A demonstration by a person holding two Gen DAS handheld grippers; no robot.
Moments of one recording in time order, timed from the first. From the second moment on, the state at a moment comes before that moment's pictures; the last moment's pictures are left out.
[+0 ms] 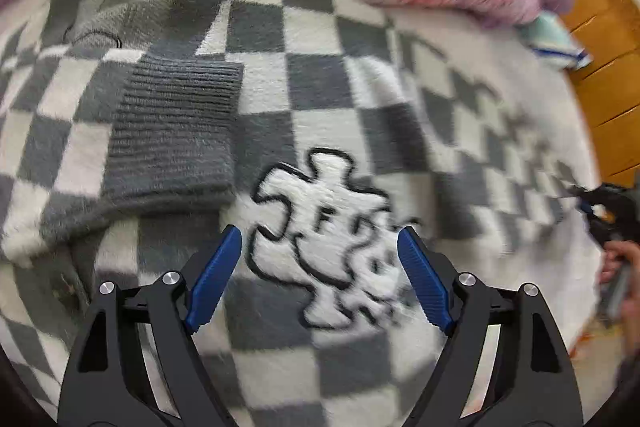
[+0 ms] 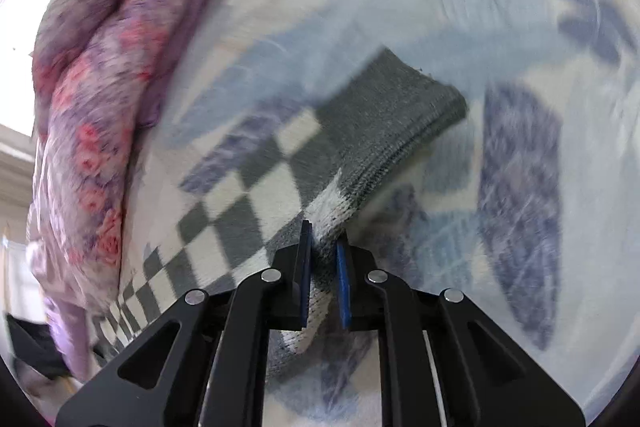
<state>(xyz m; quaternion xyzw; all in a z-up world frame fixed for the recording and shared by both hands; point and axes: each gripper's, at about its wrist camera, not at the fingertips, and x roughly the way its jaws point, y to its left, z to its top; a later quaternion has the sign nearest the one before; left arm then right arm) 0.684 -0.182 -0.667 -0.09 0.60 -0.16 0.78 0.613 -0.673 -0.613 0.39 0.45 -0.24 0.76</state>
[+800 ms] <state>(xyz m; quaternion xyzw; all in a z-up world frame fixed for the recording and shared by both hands) 0.636 0.210 -0.573 -0.16 0.55 0.04 0.82 0.716 -0.138 -0.501 0.26 0.47 0.11 0.84</state>
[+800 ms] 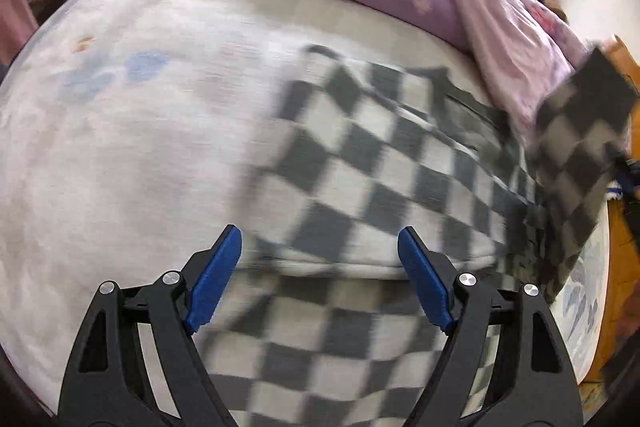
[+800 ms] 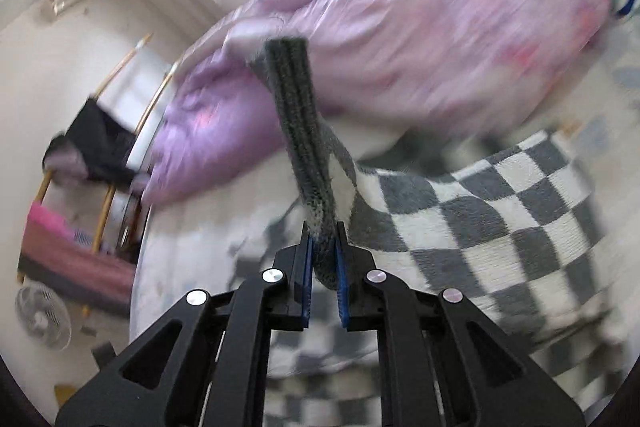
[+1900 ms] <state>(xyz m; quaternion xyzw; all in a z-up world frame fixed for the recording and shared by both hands) 0.697 0.159 -0.637 -0.13 0.60 0.05 0.79 0.720 -0.276 -0.648 0.13 0.63 -0.01 0.76</state>
